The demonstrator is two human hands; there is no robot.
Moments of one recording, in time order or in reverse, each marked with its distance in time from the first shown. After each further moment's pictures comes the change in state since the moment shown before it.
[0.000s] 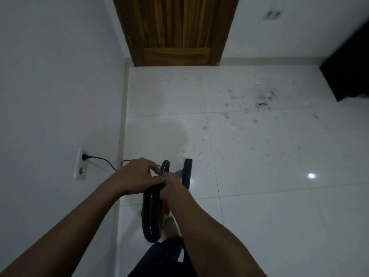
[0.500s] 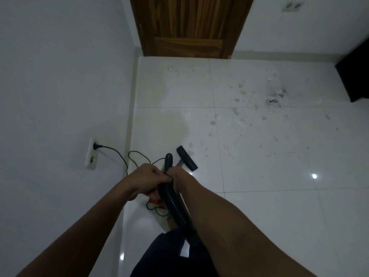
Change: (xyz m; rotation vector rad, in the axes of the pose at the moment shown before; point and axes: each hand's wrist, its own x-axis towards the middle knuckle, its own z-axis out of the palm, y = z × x) left_hand 0.012 -0.052 0.028 -0.595 -0.063 -0.281; right_hand 0.031 0.001 0.016 -0.635 0.093 -0.038
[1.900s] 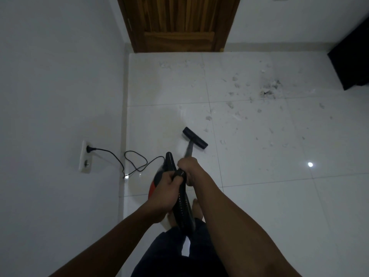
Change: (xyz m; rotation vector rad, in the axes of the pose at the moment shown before) left_hand 0.006 -0.009 0.080 -0.392 0.020 0.088; right_hand -0.096 -0.027 -0.057 -0.055 0.027 -0.199
